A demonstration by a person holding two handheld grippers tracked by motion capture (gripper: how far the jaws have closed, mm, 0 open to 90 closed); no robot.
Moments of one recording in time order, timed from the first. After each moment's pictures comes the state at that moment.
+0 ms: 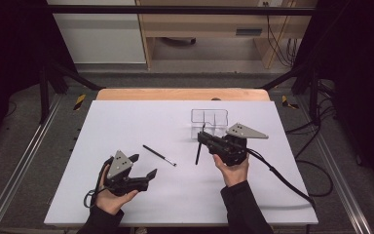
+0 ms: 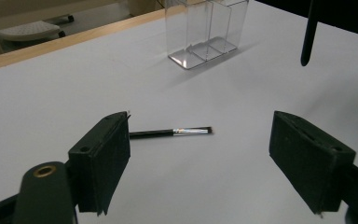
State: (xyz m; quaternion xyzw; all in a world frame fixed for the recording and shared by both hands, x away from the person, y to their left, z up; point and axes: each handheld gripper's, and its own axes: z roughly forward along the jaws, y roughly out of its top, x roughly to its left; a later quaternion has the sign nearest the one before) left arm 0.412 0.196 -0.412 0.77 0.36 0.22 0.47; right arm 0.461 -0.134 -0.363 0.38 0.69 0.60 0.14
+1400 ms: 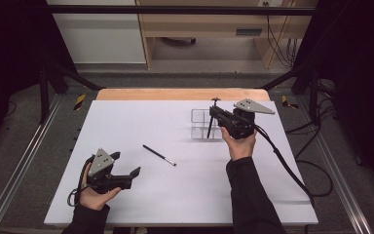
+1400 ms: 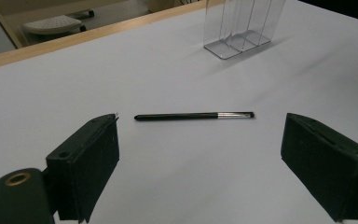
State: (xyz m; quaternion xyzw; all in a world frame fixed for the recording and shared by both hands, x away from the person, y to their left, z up) left arm 0.417 0.237 -0.414 0.77 0.38 0.24 0.46; right arm 0.516 -0.152 -0.336 0.41 0.67 0.58 0.23
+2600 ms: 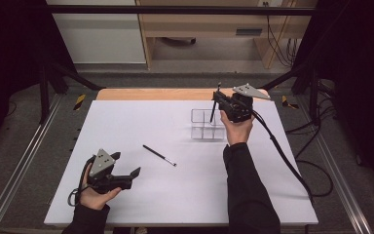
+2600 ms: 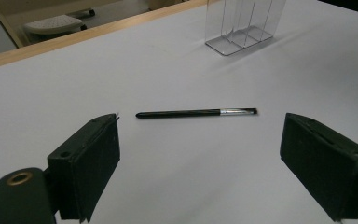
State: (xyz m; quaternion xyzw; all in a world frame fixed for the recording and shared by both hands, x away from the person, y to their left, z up) left arm 0.418 0.236 -0.416 0.77 0.38 0.24 0.45; right arm 0.563 -0.154 -0.334 0.44 0.64 0.56 0.27
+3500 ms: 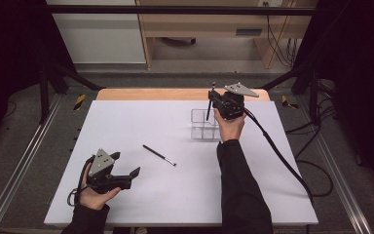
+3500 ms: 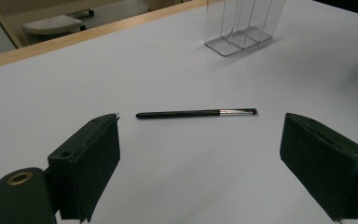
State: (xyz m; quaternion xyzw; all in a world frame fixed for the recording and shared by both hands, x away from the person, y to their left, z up) left arm 0.418 0.238 -0.416 0.77 0.38 0.24 0.46; right arm 0.588 -0.138 -0.352 0.45 0.65 0.55 0.28
